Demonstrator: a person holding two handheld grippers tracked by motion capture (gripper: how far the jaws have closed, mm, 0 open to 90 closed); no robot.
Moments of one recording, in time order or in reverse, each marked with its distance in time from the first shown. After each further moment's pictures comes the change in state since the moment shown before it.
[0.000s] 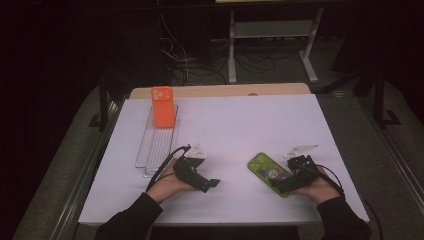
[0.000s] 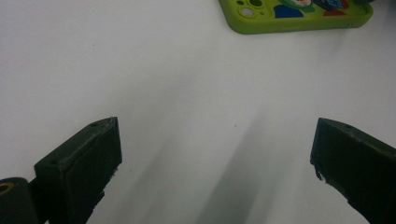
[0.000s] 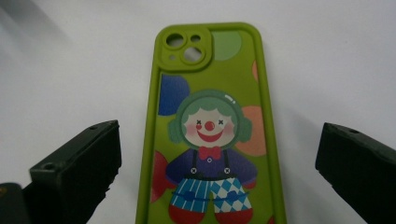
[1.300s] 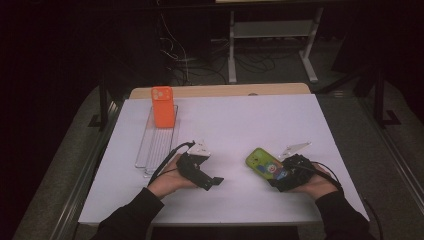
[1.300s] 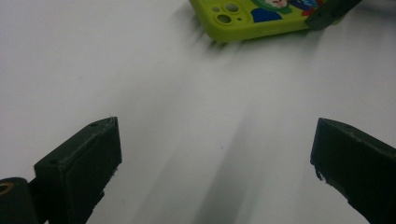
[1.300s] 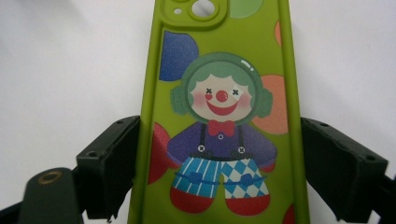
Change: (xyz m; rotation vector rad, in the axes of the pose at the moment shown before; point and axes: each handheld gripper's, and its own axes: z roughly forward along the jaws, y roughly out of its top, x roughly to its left) left arm -0.002 0.020 -0.002 -0.037 -0.065 0.051; right arm 0.001 0.012 0.005 0.064 0.020 -0.101
